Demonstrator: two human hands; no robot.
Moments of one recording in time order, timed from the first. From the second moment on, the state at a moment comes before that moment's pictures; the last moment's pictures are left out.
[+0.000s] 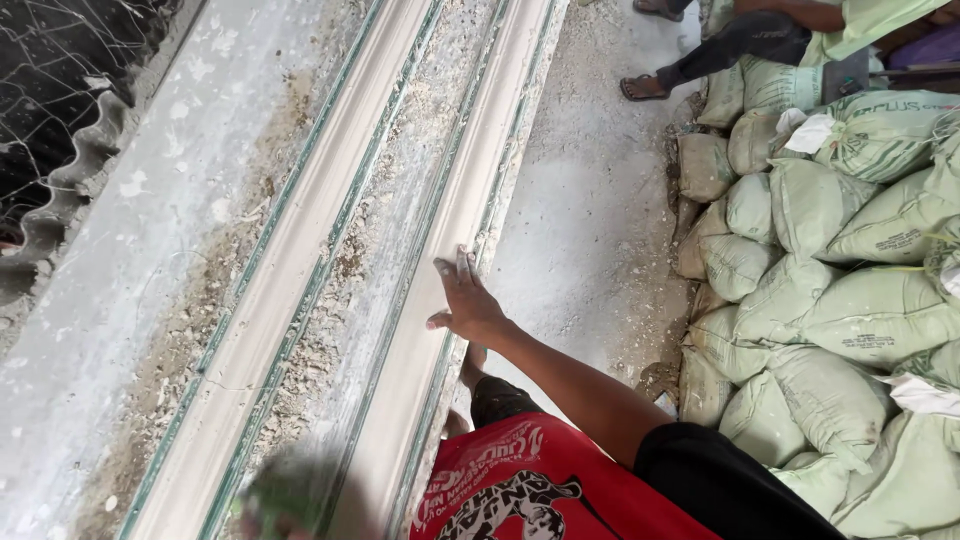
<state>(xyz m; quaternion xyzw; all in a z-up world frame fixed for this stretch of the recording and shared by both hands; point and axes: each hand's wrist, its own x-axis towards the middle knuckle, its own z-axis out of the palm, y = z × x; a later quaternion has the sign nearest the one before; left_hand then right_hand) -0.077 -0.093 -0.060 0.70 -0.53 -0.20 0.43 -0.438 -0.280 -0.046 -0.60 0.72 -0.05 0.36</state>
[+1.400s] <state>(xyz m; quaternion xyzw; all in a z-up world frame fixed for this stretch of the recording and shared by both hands) -0.114 -0.164 0.000 0.76 -0.40 -0.32 0.39 -0.439 -0.318 -0.094 -0.68 0.67 0.11 0.26</state>
